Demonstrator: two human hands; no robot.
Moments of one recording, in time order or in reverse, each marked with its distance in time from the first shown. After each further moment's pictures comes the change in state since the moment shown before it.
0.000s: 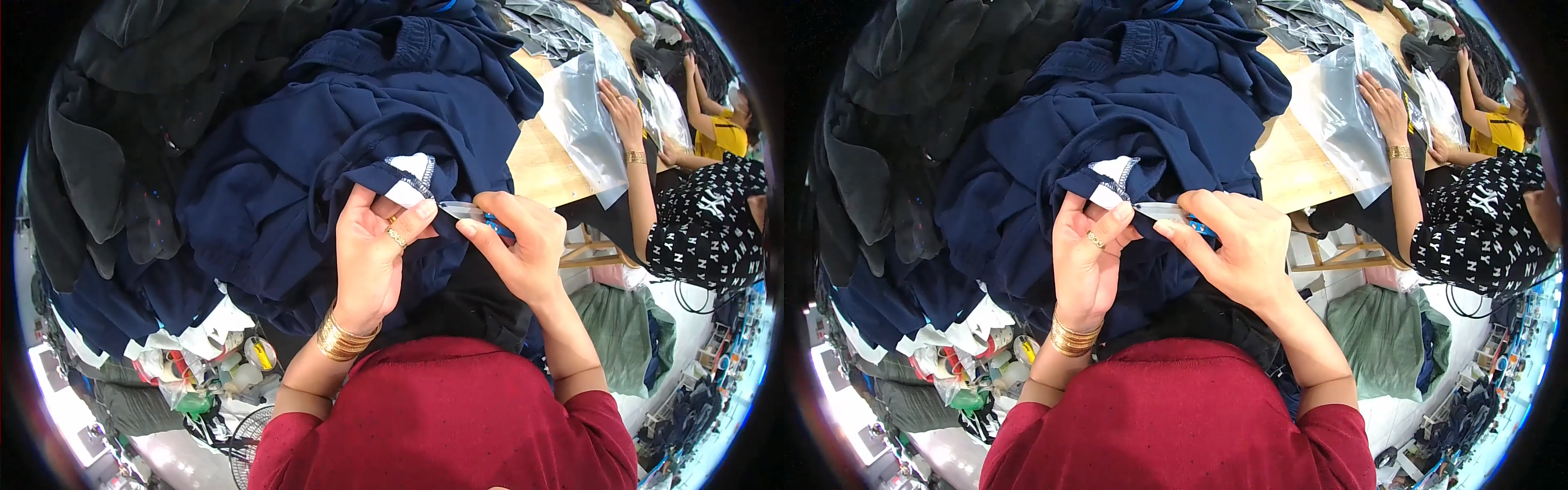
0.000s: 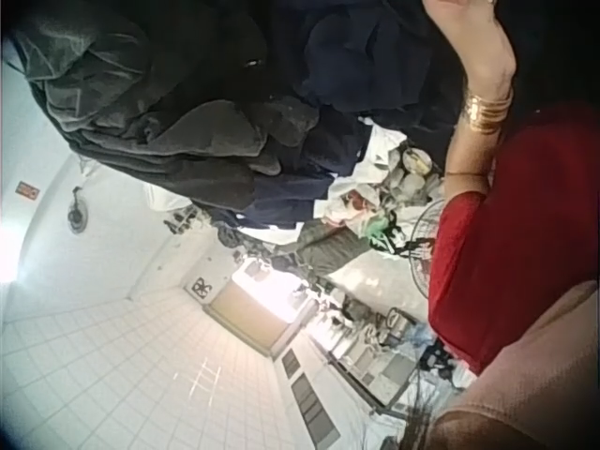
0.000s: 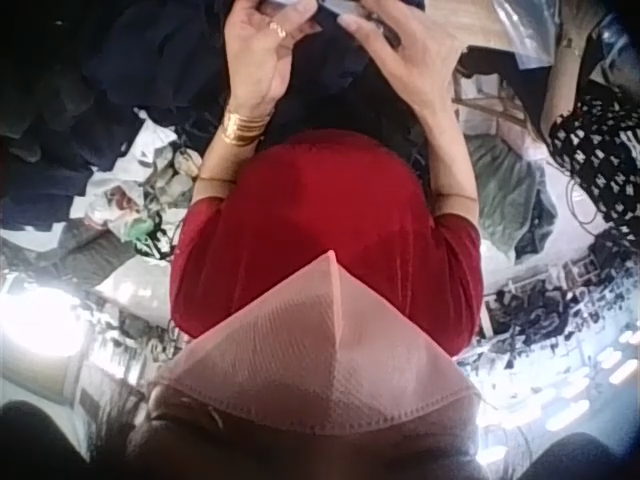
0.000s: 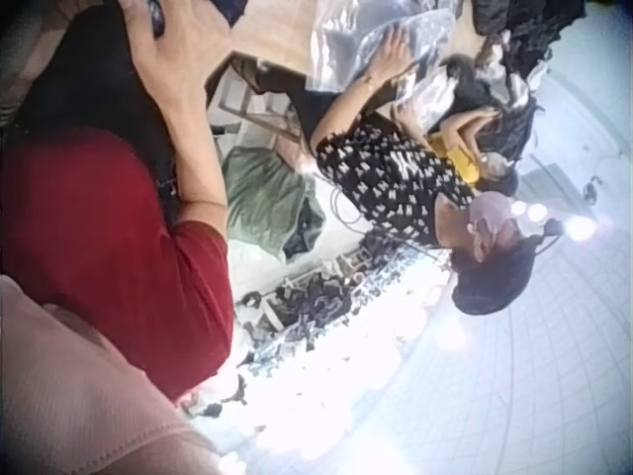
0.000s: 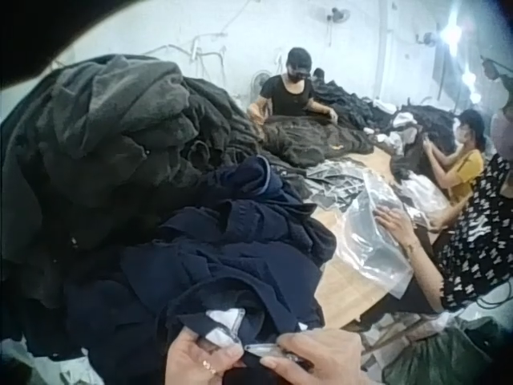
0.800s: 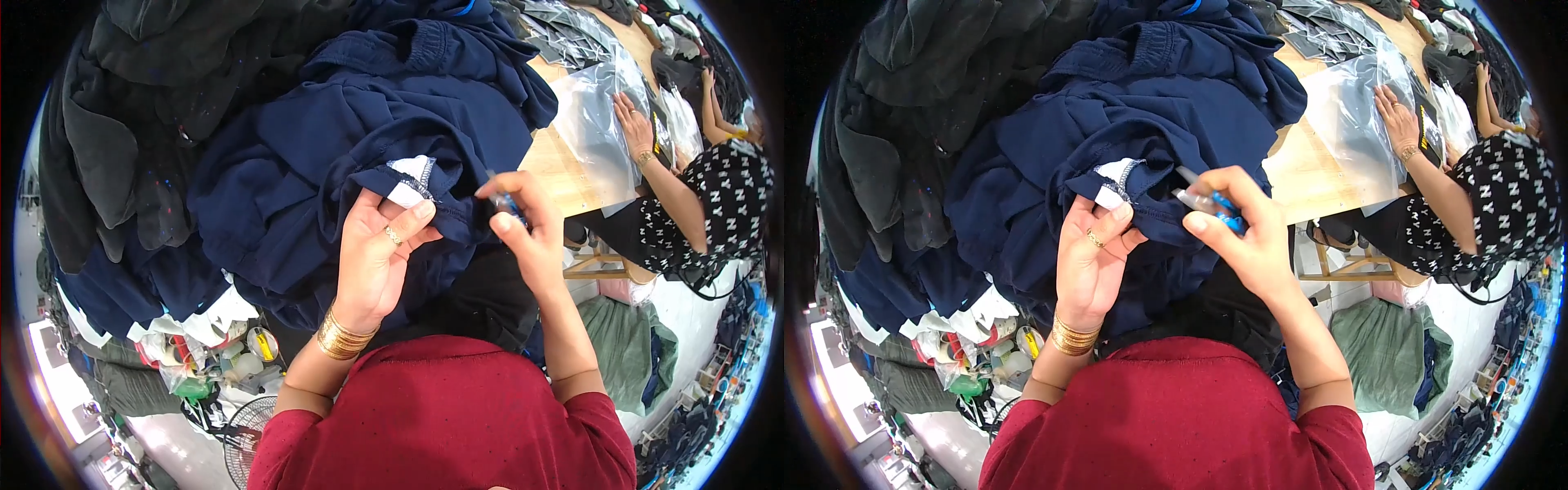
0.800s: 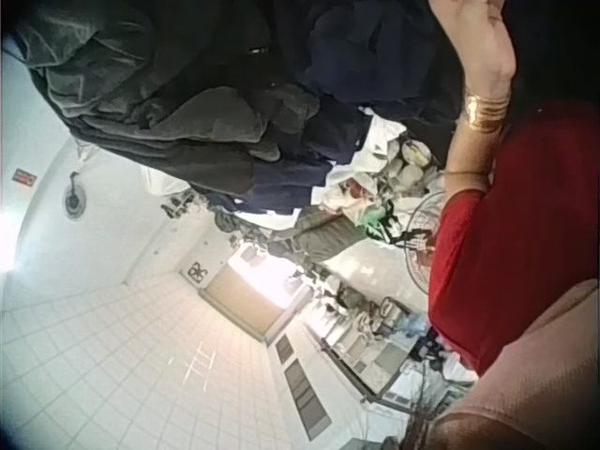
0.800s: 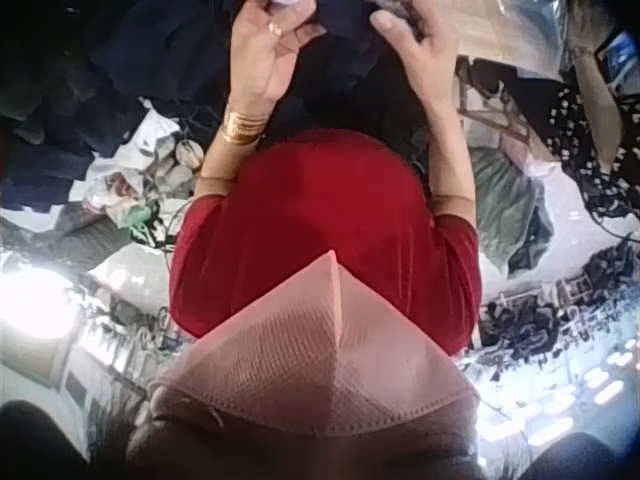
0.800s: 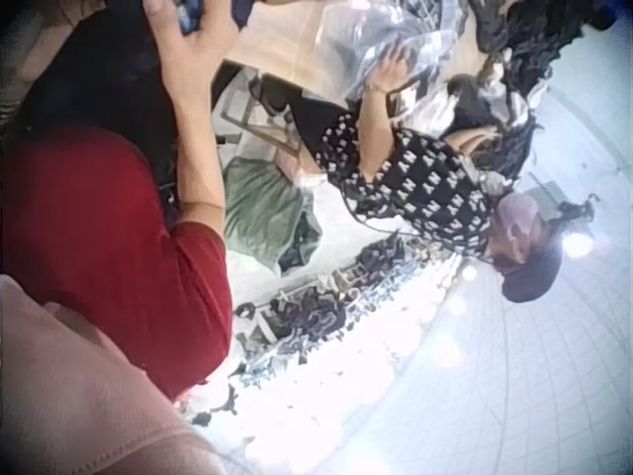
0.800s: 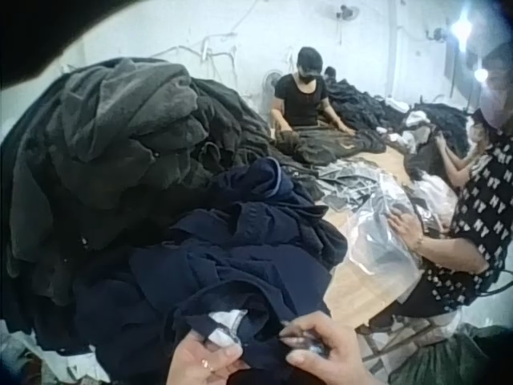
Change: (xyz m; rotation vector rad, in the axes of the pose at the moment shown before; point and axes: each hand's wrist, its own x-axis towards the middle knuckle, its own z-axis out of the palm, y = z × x) left_hand 0.002 0.003 0.001 -0.103 0.017 -0.091; right_hand 0.001 0.024 0.006 0.670 -0.016 0.255
